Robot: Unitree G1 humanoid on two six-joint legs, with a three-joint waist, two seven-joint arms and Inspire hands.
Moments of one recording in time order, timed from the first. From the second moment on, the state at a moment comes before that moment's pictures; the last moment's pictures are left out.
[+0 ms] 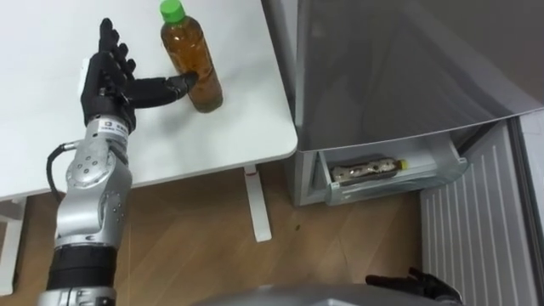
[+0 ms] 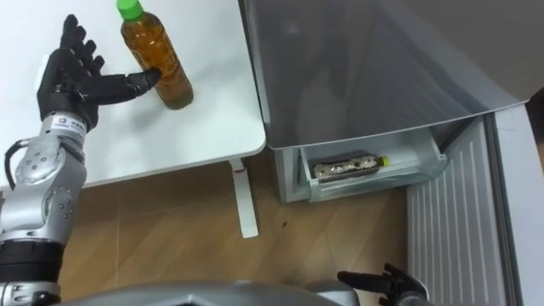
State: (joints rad) left arm -0.01 0.27 0.12 0.12 -0.34 0.07 0.06; right arm 0.12 -0.24 -0.12 1.20 0.22 0.02 0.11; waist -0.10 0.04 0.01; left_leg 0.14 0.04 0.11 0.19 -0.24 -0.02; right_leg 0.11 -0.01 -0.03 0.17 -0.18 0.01
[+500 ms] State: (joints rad) left arm -0.03 0.27 0.12 0.12 -0.34 0.07 -0.07; right arm 0.11 -0.24 -0.12 1.23 0.22 0.02 0.11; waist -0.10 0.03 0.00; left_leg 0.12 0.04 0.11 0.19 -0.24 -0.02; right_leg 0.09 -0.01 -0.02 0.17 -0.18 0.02
